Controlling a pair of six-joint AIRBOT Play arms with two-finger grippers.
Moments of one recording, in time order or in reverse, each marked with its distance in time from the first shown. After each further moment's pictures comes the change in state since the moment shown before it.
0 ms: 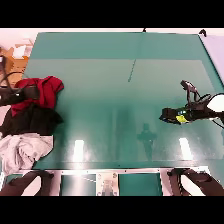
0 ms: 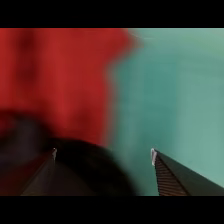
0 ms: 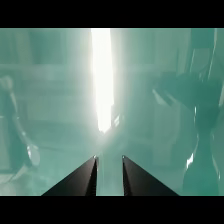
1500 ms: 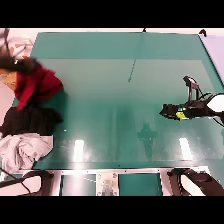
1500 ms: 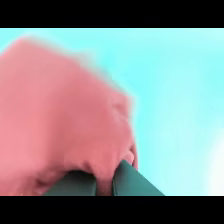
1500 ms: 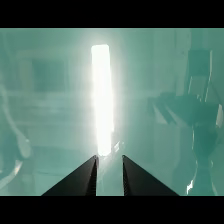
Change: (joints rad) left arm -0.013 -0.447 0.625 -0.362 -0.184 0.306; right arm 0.000 0.000 0.003 0.000 -0.095 0.001
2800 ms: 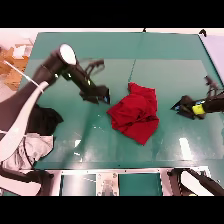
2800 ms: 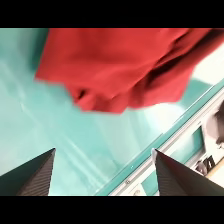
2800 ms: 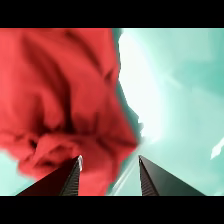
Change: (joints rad) left arm -0.533 -0.282 0.063 -0.252 -0.473 -0.119; right arm -0.331 -0.148 0.092 0.172 0.189 -0.082
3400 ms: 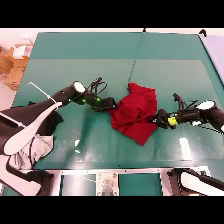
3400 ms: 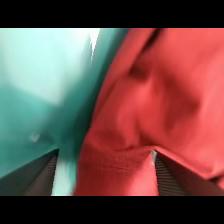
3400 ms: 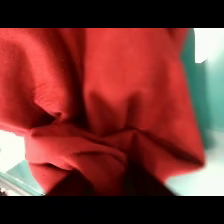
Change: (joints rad) left arm -0.033 -0.104 -0.348 -0.325 0.666 0.196; right arm 0.125 -0.201 -0.219 0.278 -0.146 -0.264
